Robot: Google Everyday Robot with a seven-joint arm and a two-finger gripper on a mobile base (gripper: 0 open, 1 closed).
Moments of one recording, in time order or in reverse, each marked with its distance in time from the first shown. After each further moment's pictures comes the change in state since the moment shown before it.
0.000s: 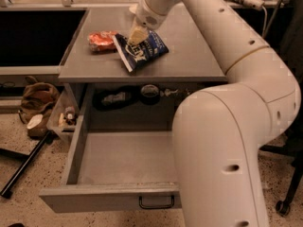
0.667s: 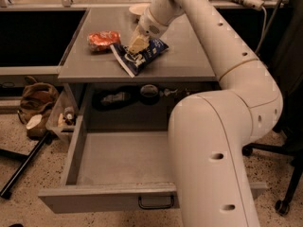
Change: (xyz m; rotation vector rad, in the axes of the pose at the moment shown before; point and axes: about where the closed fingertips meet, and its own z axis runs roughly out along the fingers) arm 0.021 0.010 0.031 -0.117 -0.090 0.070
